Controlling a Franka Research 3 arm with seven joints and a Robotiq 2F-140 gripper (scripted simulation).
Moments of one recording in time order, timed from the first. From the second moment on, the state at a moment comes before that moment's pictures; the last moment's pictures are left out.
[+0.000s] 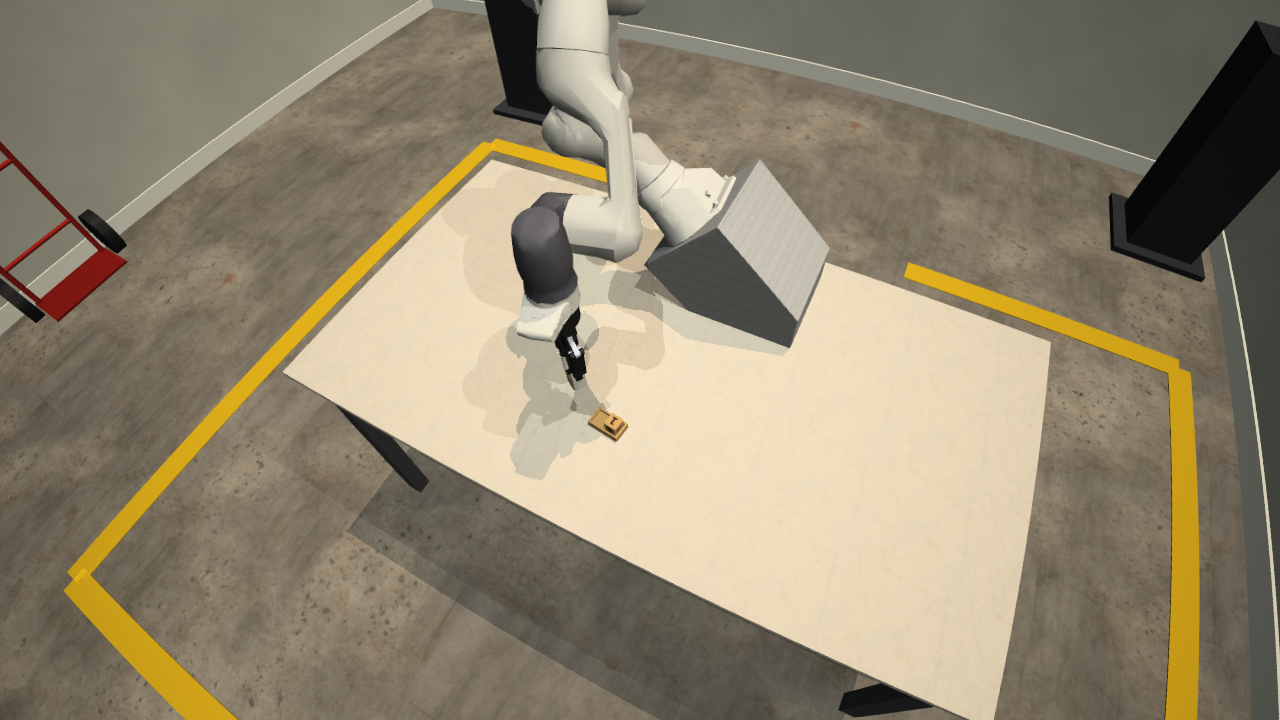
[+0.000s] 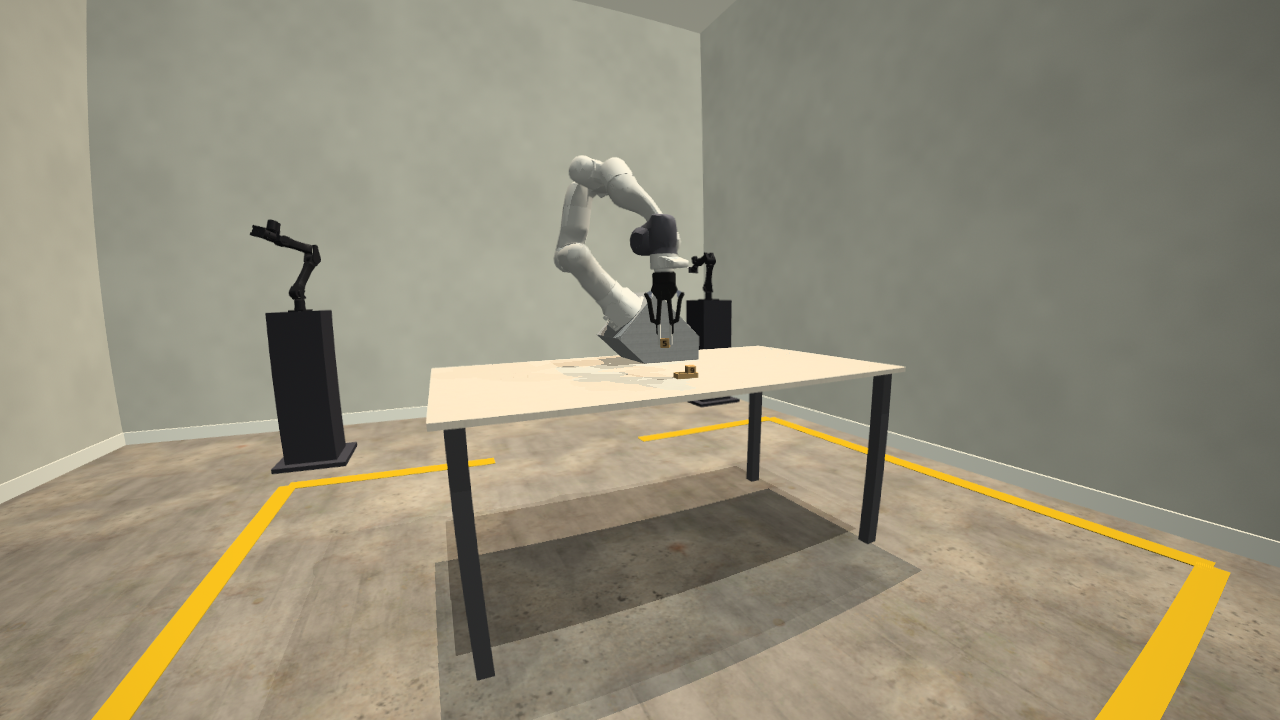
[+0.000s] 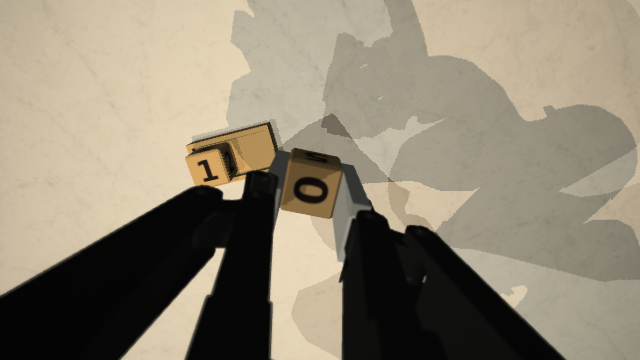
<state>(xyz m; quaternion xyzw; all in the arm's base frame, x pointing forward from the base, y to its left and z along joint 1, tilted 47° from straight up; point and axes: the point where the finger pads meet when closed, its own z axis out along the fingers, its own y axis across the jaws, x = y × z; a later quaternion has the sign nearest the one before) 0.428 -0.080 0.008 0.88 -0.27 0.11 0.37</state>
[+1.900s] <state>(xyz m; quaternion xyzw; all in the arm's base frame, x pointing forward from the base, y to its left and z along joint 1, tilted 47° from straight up) 0.429 -0.109 0.035 0.62 -0.67 0.30 0.27</state>
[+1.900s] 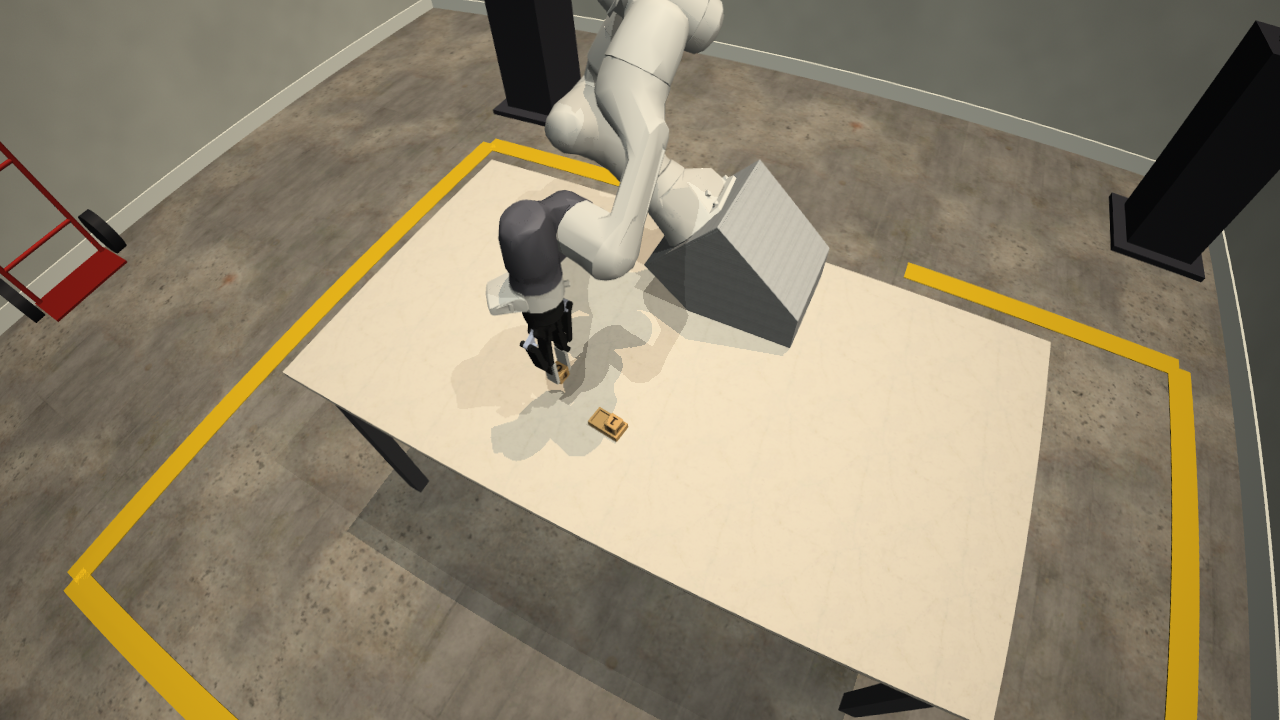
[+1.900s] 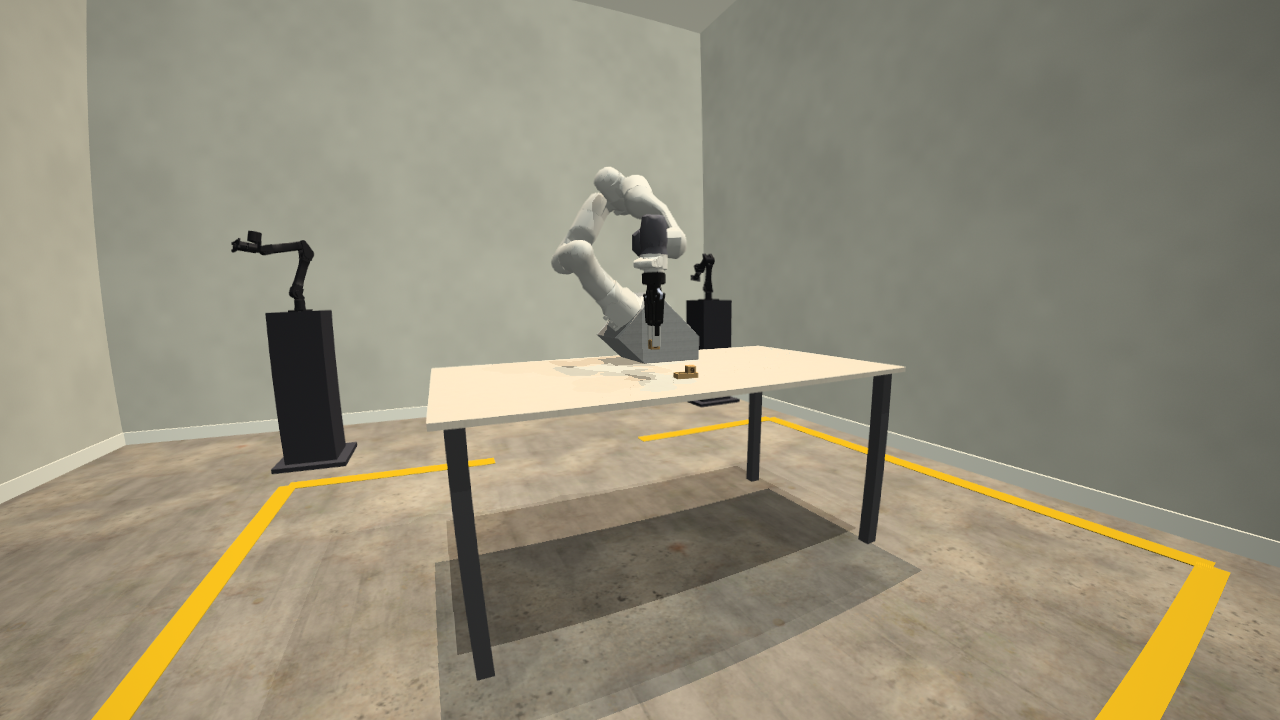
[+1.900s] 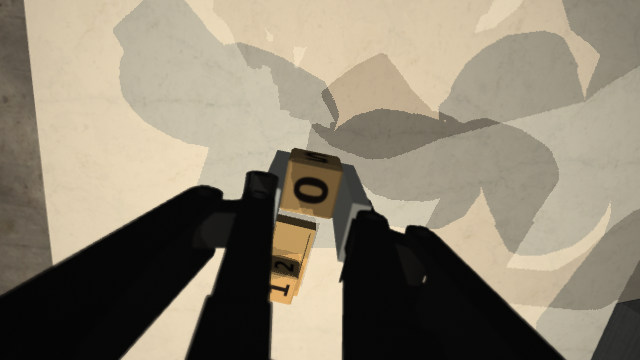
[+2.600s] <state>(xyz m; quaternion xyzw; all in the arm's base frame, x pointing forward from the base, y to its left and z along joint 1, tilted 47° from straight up) 0.423 -0.125 0.016 0.60 -0.69 0.29 0.27</state>
